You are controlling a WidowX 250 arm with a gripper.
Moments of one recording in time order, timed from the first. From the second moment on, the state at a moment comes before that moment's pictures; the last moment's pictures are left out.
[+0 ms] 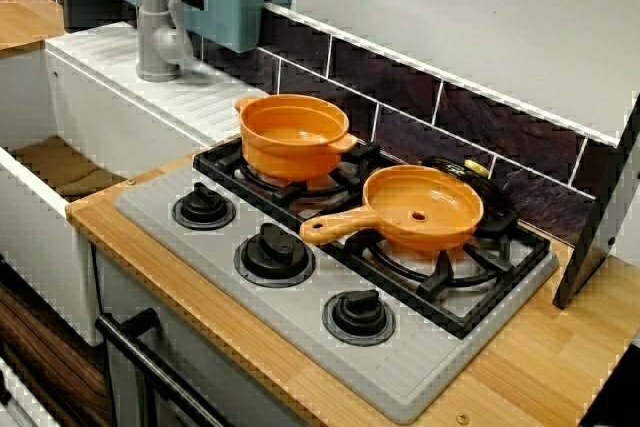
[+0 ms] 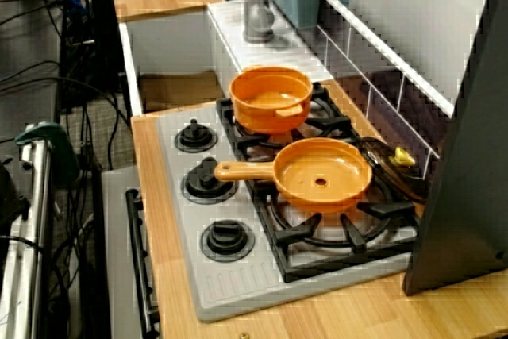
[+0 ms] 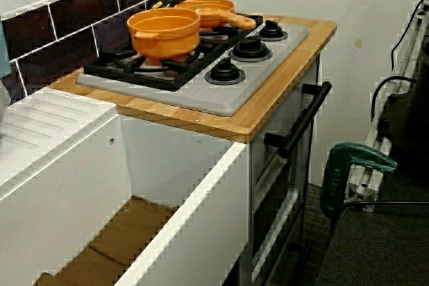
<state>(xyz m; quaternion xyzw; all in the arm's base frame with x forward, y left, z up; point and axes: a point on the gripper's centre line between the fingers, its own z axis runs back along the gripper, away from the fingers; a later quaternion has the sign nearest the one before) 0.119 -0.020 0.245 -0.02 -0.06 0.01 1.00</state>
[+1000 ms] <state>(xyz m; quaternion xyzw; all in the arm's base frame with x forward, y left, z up) 0.178 -0.008 0.208 0.00 -0.10 -0.20 0.97</state>
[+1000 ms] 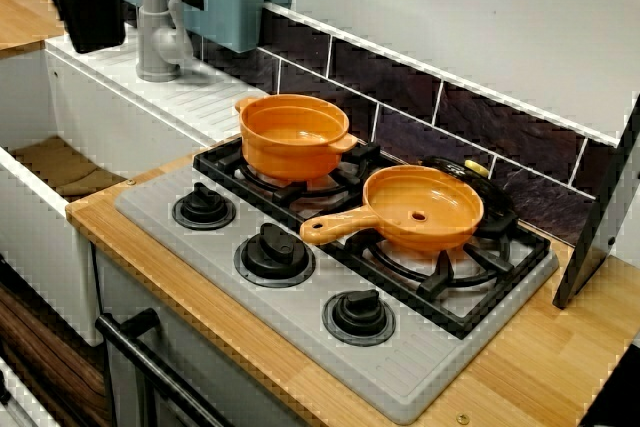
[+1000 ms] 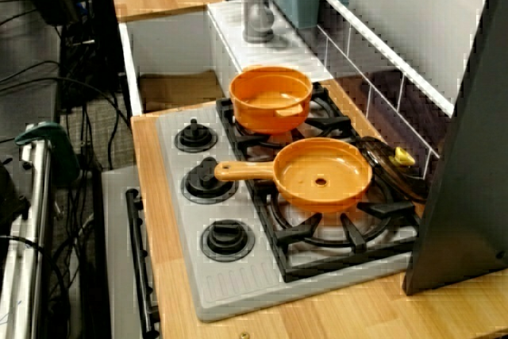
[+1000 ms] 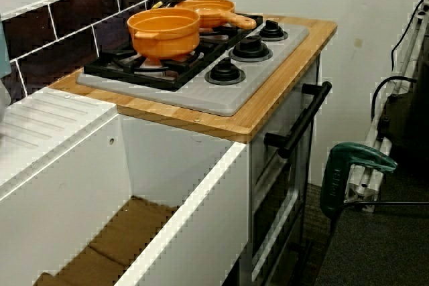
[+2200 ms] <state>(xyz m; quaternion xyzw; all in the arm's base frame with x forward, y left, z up) 0.281 0.001 0.166 0.04 -0.16 -0.51 0.85</state>
